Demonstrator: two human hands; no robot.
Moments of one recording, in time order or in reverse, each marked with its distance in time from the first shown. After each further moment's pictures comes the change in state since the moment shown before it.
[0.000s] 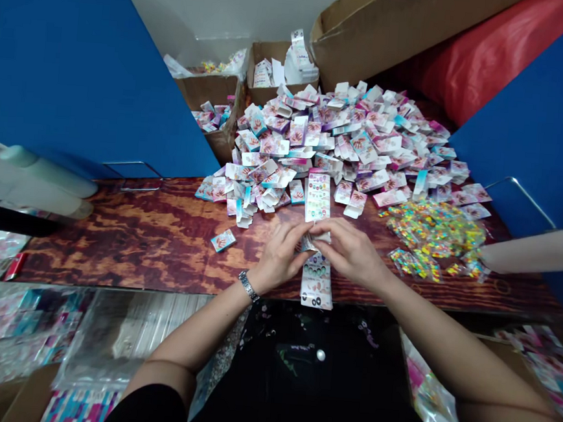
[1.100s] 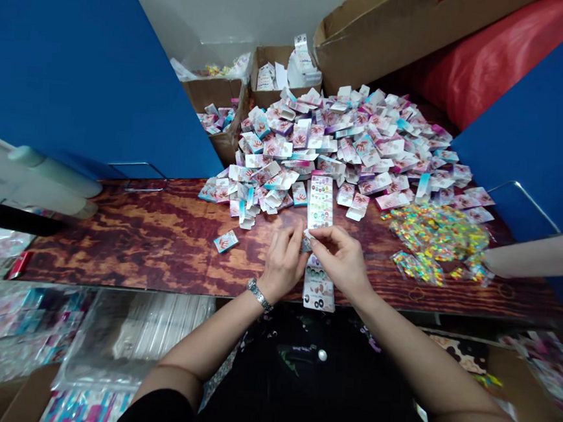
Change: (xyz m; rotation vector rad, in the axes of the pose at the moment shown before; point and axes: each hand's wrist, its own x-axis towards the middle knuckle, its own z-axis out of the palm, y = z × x) left_hand -0.017 0.005 0.020 0.345 0.173 -0.042; right_hand -0.003 -0.016 0.046 0.372 0.325 0.498
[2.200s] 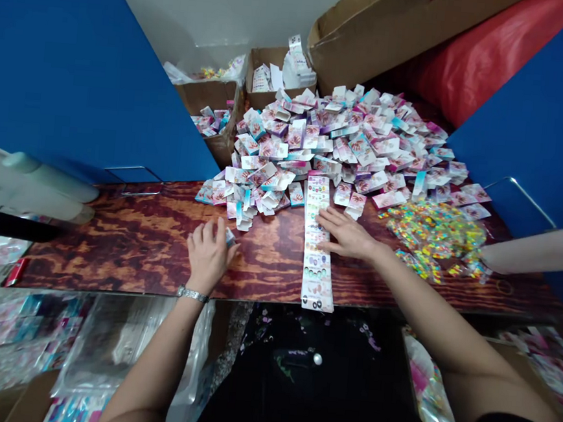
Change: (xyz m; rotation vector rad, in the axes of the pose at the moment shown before) left_hand -0.035 -0.106 -0.077 0.599 -0.300 -0.305; right_hand 0.065 0.098 -0.059 -0.845 -0.621 -0.406
